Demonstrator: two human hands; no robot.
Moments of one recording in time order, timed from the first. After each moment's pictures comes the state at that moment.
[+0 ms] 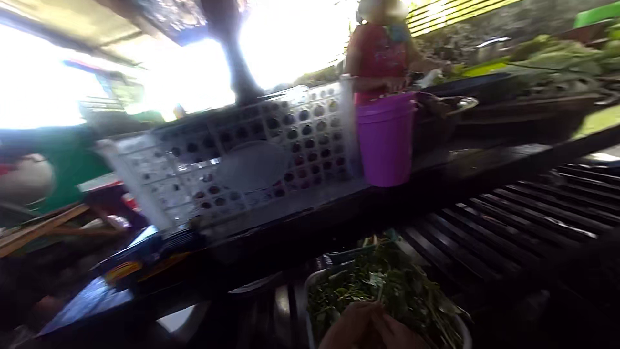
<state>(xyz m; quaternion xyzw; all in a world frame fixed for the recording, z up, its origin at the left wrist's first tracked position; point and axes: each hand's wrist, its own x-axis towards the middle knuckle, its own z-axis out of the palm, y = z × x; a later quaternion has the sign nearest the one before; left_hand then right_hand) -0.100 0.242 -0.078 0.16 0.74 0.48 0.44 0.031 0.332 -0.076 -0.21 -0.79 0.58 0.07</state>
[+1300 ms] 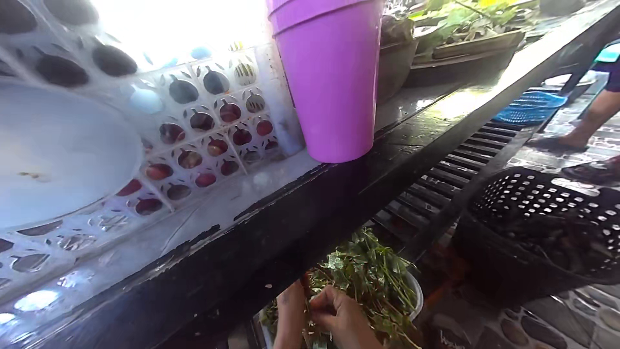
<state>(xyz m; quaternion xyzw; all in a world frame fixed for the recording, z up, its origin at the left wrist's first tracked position) -0.177 0.272 -0.120 0.10 0.72 0.67 0.18 -0.048 0.331 -0.118 -0.21 -0.68 0.69 0.15</state>
